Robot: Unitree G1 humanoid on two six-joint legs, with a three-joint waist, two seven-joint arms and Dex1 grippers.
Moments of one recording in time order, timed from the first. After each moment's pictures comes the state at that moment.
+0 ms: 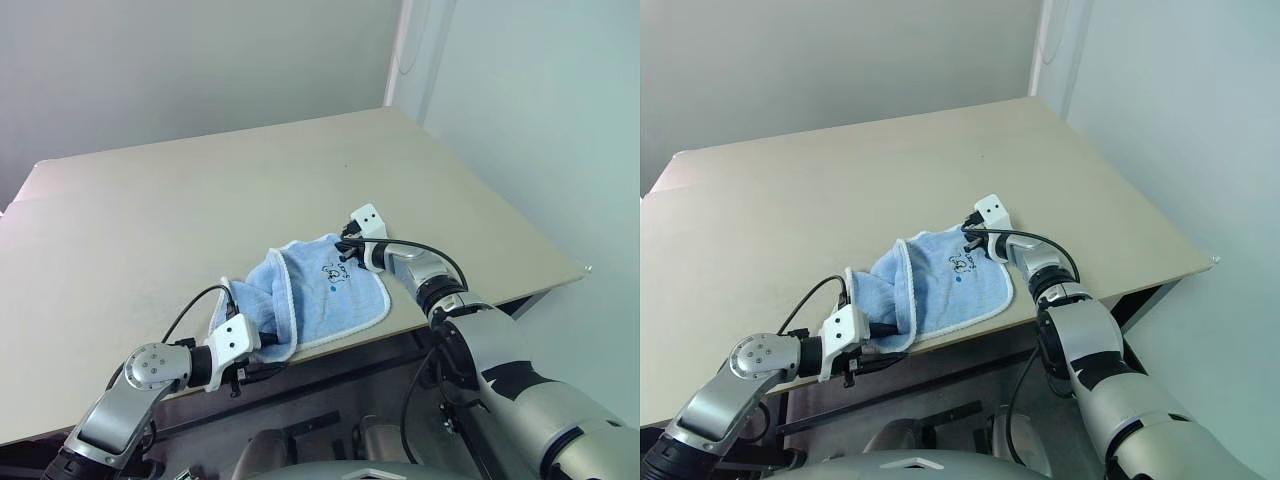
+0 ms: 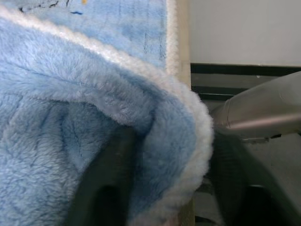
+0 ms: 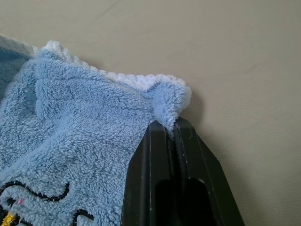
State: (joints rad) left arm 0.13 0.70 -0.18 -0.30 -0.22 0.21 -0.94; right arm -0.98 -0.13 0.00 1.29 -0.03 0.06 0.61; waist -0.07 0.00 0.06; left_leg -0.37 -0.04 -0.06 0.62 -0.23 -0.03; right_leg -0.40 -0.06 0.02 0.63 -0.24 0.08
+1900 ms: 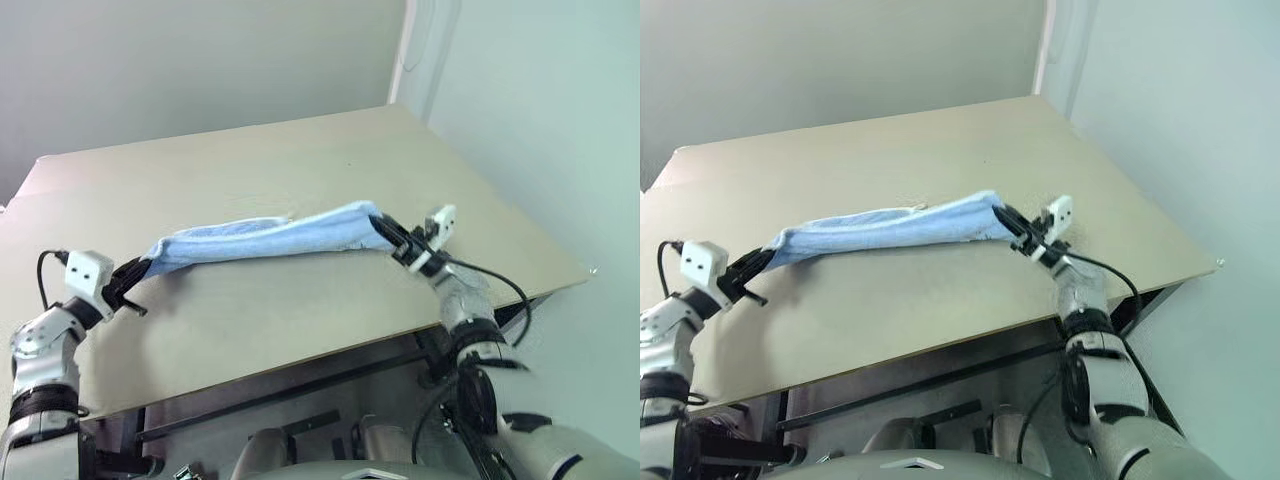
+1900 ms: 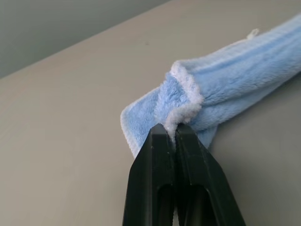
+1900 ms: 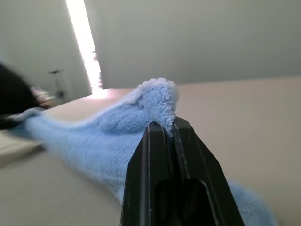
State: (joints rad) left arm -0.18 0.69 0.36 0.72 -0.31 -0.36 -0.91; right arm -0.48 -0.23 -0.21 0.67 0.40 -0.10 1.16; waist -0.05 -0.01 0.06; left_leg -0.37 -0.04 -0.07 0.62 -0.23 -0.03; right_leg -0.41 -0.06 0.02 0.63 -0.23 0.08
